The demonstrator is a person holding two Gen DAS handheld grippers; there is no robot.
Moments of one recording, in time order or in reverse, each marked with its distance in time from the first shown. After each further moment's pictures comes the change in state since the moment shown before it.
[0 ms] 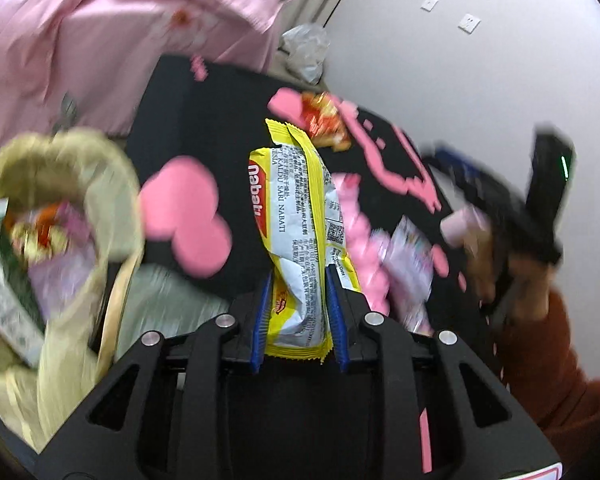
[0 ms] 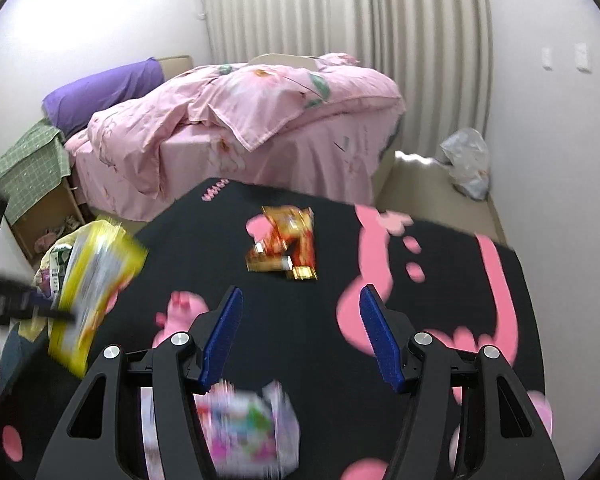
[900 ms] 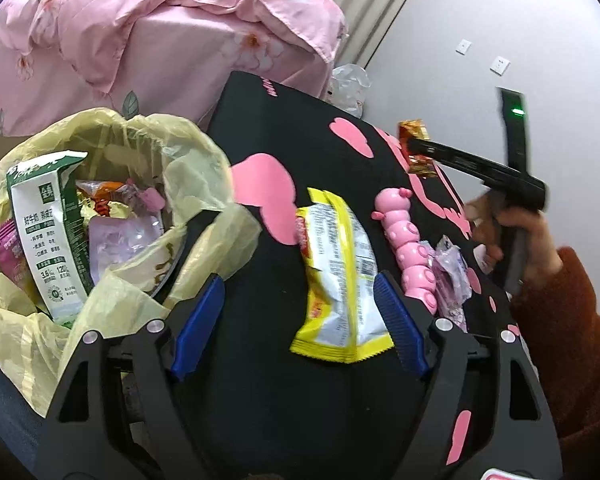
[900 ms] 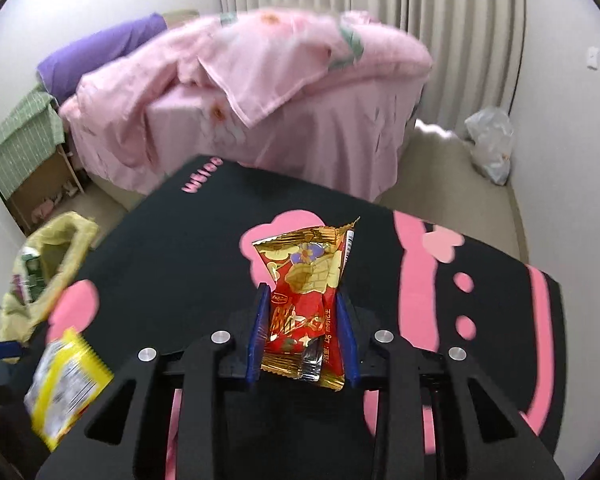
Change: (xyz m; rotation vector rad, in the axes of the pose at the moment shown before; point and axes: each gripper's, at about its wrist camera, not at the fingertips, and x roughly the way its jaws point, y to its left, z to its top) left arm -0.024 0.023 -0.036 -0.078 -0.177 0.118; right arm 0.052 0.009 0.030 -0.019 0.120 0.007
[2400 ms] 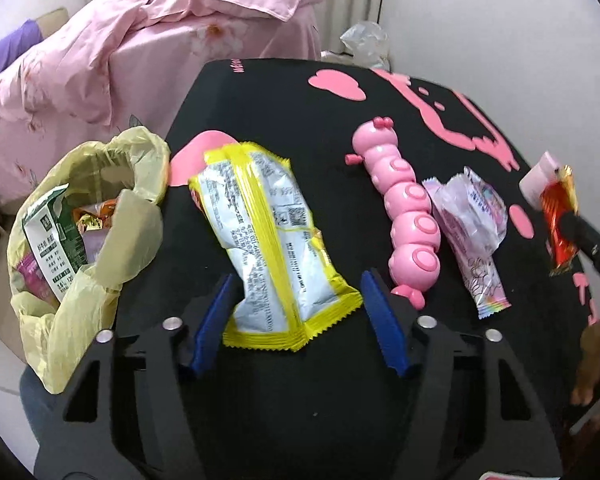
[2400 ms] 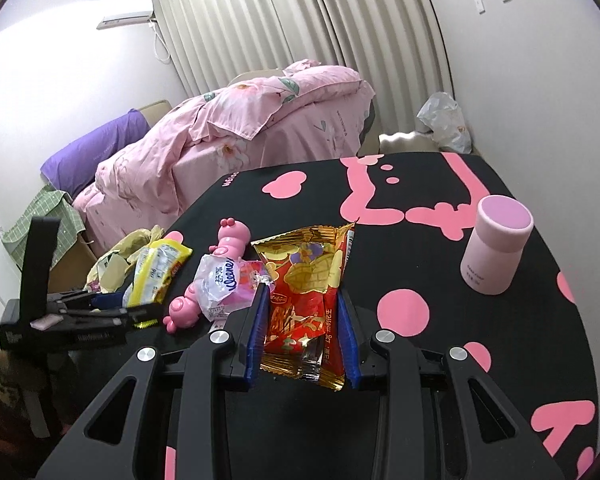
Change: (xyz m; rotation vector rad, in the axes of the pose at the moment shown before) left arm 0.040 -0.074 -0.019 0.205 0.089 0.270; right arm -0.140 0.004 -0.173 0.306 -0.198 0.037
